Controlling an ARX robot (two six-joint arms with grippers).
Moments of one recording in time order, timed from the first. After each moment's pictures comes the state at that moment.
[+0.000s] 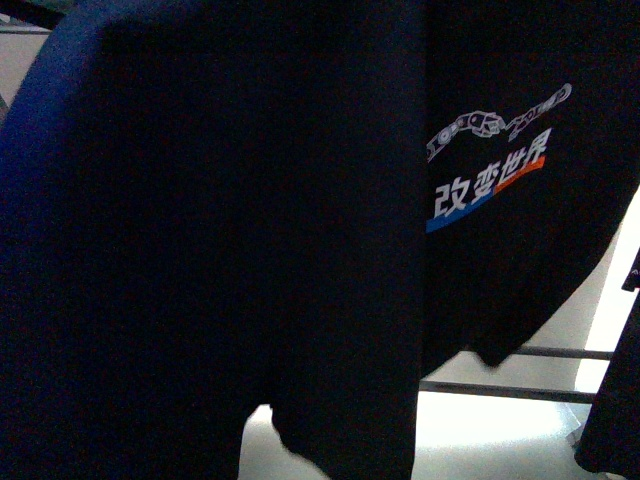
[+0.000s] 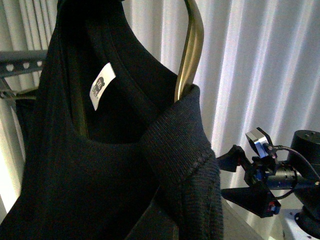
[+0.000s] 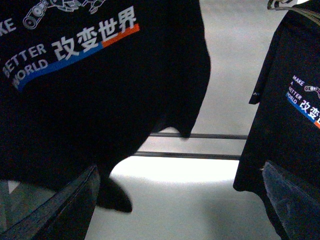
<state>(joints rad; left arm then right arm) -0.19 1.76 1.20 1.39 1.31 -0.71 0.00 0.00 0.01 0.00 0.00 0.00</state>
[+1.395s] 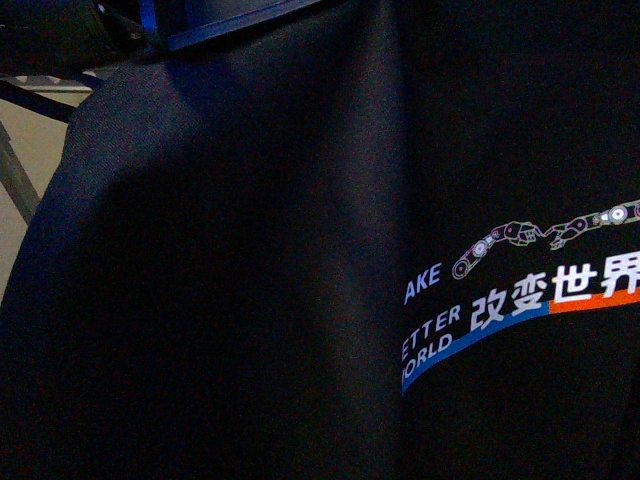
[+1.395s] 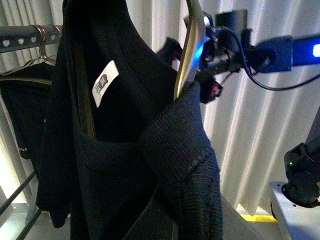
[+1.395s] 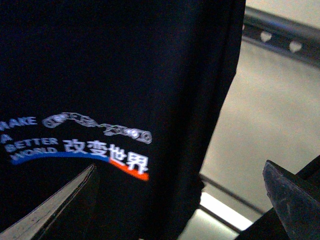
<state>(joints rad) -0.17 1.71 1.17 1.24 1.39 -0.56 -0.50 1.05 0.86 0.07 -0.93 -0.46</state>
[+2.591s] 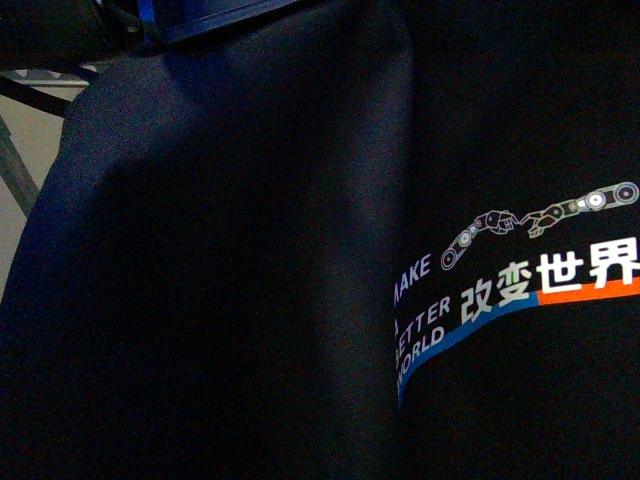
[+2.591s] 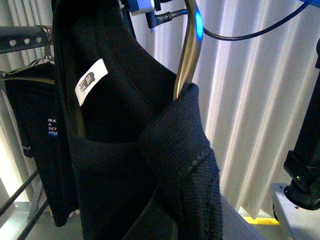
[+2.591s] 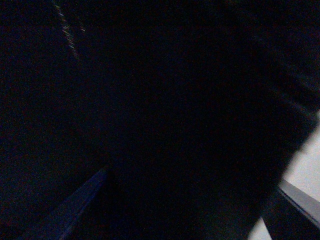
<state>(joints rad) -0.17 1.71 1.17 1.24 1.38 -0.56 -0.01 1.59 1.86 -0.55 -0.48 -1.81</state>
